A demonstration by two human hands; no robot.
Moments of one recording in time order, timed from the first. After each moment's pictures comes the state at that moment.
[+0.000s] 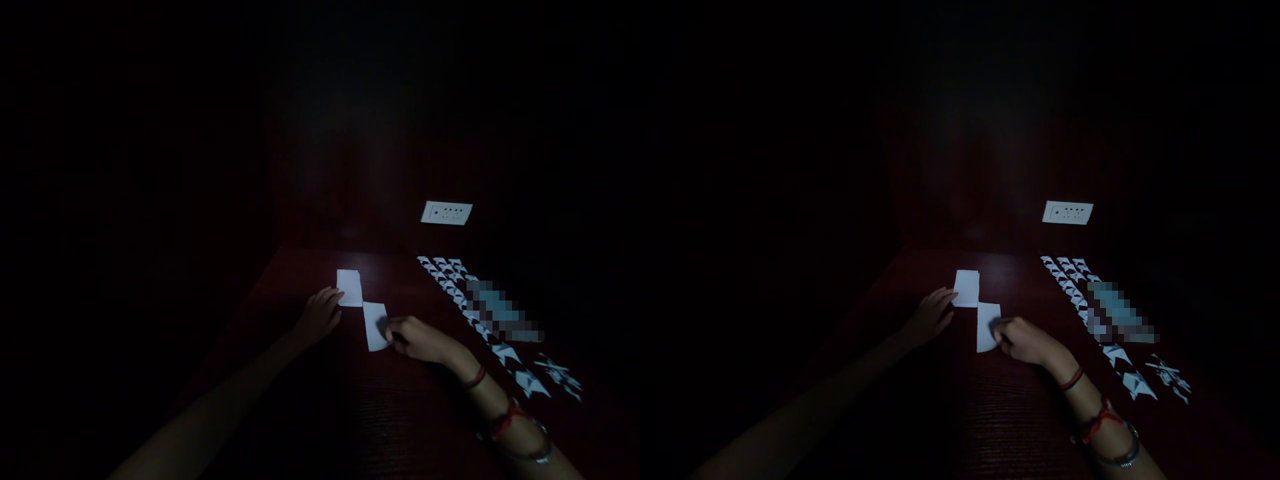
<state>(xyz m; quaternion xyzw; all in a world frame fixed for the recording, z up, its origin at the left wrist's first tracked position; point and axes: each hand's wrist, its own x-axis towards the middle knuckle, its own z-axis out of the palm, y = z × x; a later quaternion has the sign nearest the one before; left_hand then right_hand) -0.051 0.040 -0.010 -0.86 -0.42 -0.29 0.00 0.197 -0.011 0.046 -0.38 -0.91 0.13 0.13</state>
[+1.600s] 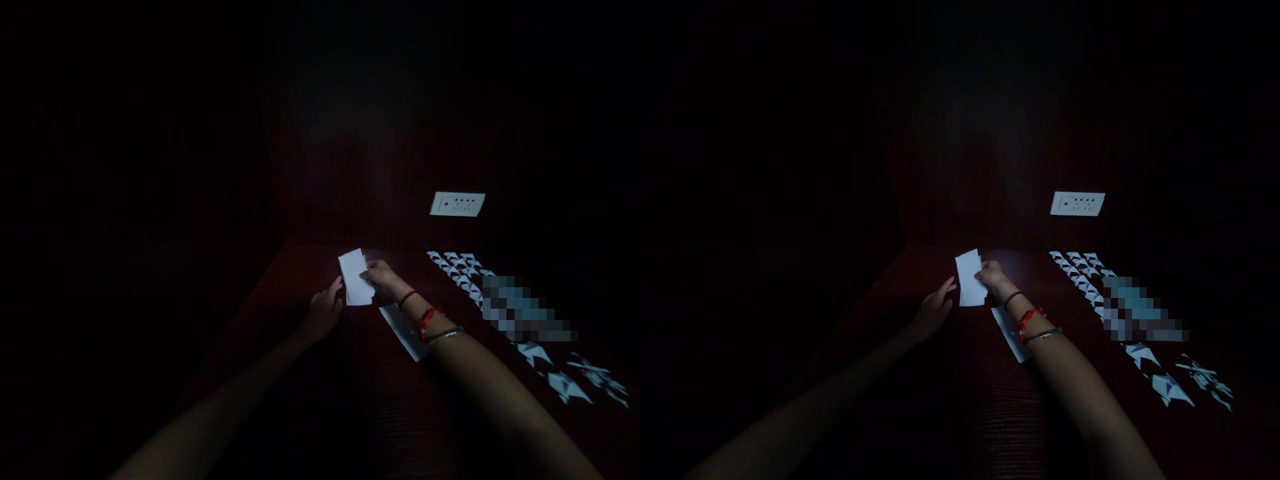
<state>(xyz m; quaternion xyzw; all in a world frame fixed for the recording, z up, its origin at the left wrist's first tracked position) -0.048 0.049 -0.007 -0.77 -0.51 -0.34 -0.17 0.116 0.119 0.036 -0.56 -0.57 0.44 0.42</state>
